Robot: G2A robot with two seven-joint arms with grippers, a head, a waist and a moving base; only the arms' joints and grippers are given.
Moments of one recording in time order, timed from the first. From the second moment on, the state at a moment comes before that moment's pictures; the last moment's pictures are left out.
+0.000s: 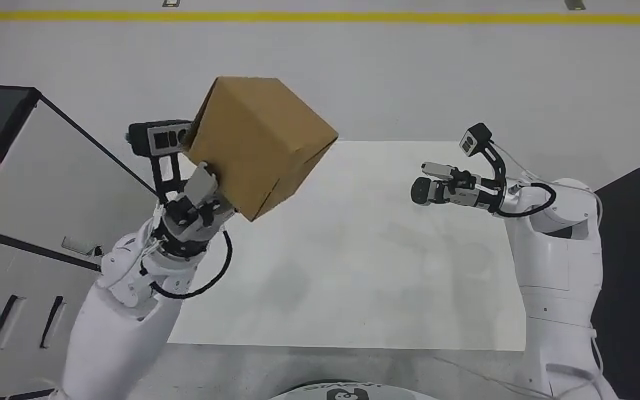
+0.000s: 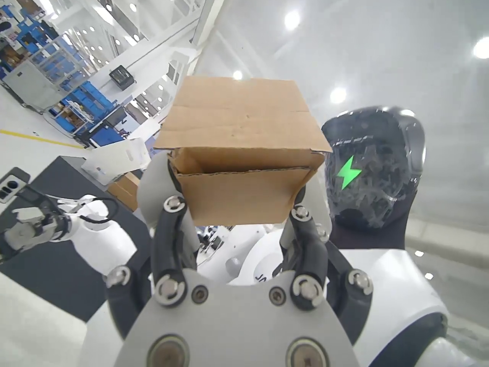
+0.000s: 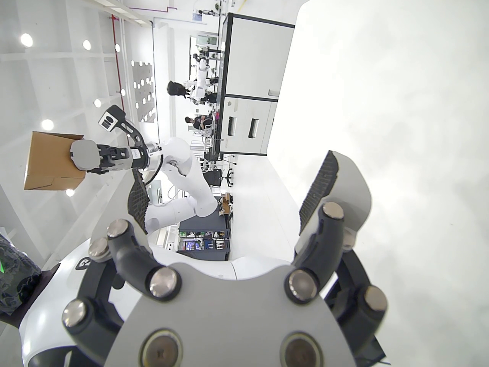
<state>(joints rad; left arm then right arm) 1.49 -1.05 -1.38 -2.20 -0.73 -0.45 -0.57 -1.19 -1.28 1.72 -1.48 0.13 0.03 1.47</state>
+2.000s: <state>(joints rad) 1.55 -1.09 -1.39 -2.33 -0.60 -0.20 -0.56 -1.19 -1.28 1.72 -1.48 0.13 0.03 1.47</state>
